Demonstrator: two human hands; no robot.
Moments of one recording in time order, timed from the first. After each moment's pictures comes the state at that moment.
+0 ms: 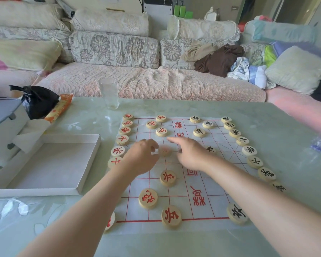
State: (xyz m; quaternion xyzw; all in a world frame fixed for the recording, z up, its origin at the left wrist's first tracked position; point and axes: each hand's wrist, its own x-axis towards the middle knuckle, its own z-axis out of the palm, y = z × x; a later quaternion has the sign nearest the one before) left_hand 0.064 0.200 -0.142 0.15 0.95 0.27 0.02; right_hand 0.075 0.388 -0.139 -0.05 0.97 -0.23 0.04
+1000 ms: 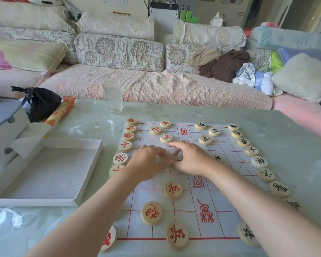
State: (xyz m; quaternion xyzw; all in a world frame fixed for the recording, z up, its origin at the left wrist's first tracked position) left_hand 0.036 0.200 -0.159 0.20 0.95 0.24 -0.01; right_hand 0.046 0.386 -0.147 -0.10 0.96 -0.24 0.02
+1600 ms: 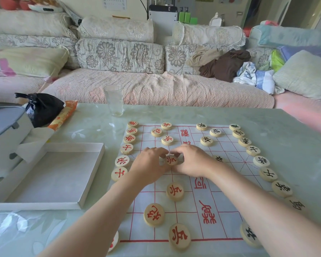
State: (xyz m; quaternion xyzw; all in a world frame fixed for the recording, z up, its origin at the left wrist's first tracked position) left_hand 0.038 0.206 -0.165 0.20 0.94 0.27 -0.03; right_hand 0.051 0.383 -0.139 -0.11 0.97 -0.22 0.04
